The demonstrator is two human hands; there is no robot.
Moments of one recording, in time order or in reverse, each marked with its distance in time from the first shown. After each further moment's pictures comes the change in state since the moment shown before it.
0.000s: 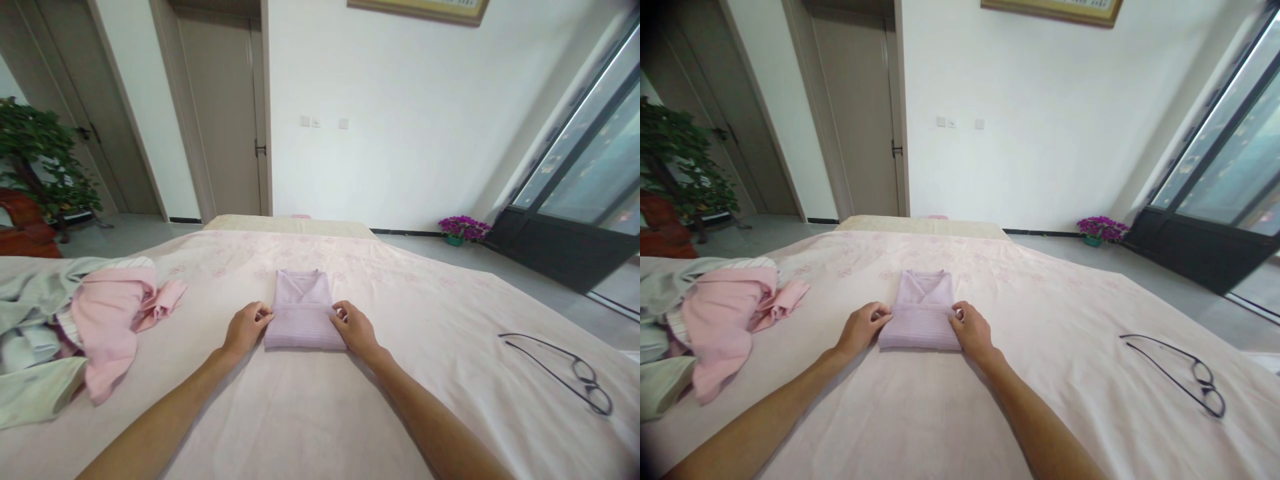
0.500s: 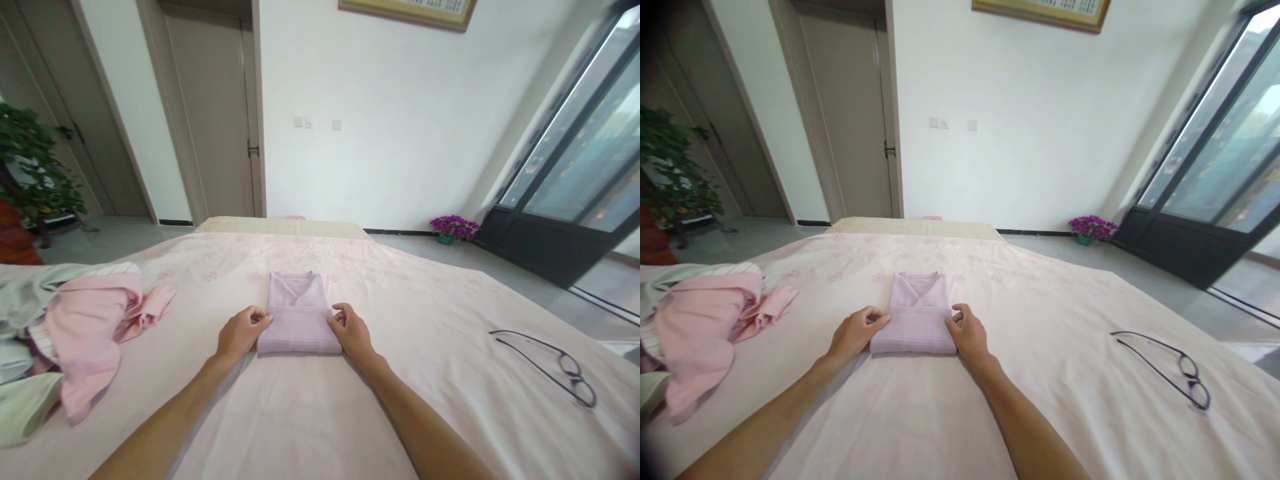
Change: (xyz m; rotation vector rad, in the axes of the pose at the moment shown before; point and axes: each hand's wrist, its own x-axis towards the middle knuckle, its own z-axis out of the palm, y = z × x) left_hand 0.003 0.017 -0.004 0.110 -0.082 -0.206; right_hand -0.001 0.009 0.006 0.158 0.069 0.098
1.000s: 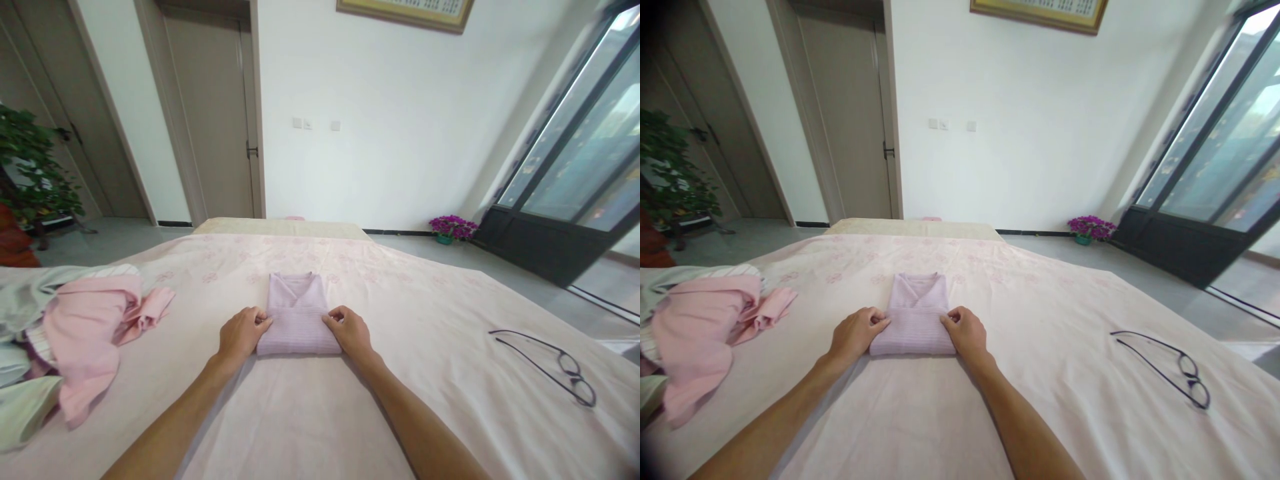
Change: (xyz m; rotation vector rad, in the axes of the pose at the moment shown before) left_hand -0.003 0.017 -0.003 0.286 0.043 0.057; right_hand 0.002 -0.015 -0.002 -0.110 0.026 0.058
